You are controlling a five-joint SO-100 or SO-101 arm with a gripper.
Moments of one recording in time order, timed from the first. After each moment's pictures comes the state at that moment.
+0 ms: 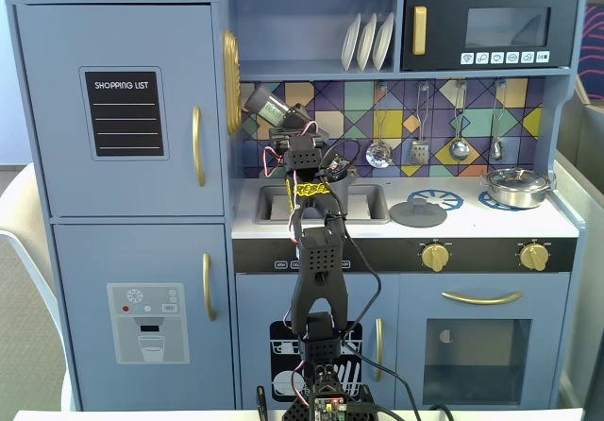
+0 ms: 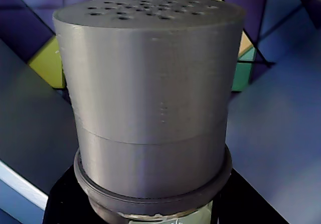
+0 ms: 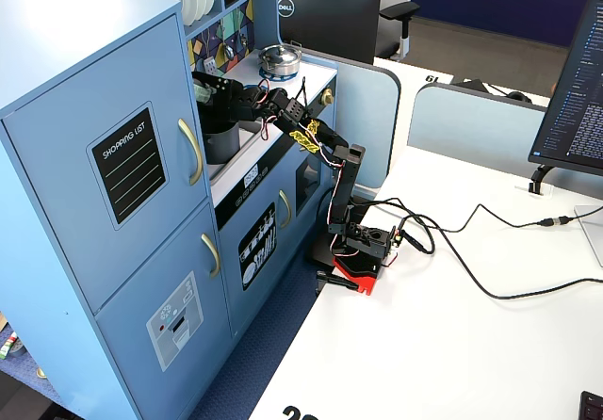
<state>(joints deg) -4.7 102.7 64.5 41.8 46.4</state>
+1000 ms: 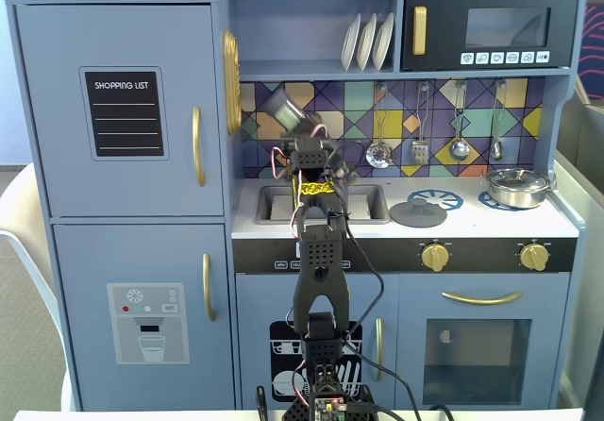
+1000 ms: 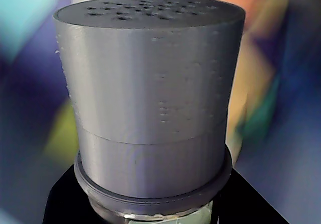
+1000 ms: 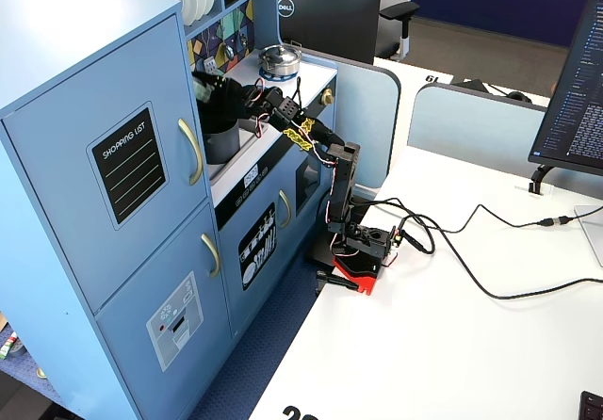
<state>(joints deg) 0.3 98.3 65.7 41.3 52.0</state>
